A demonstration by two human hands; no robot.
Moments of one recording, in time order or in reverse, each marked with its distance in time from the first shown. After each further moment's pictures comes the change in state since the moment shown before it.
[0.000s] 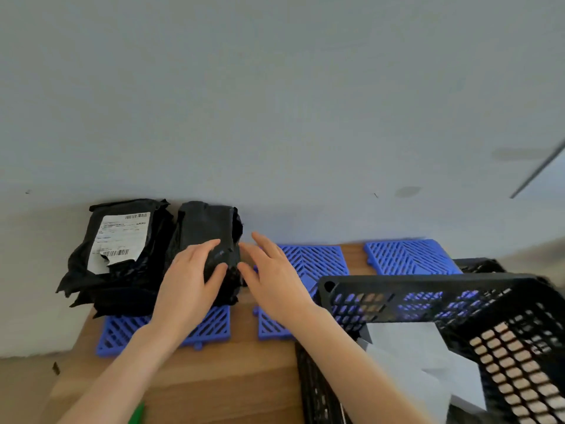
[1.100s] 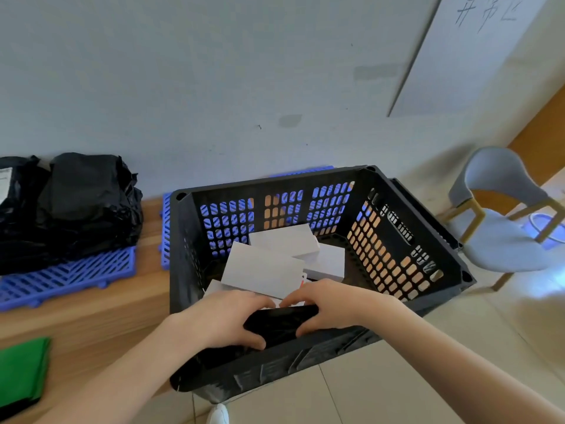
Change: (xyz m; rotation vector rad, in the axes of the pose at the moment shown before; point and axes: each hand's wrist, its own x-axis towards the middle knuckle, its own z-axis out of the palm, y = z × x) left_hand -0.184 0.237 0.119 0.193 -1.012 0.499; right_hand -0.314 0.172 -0.160 -0.109 -0.688 0.253
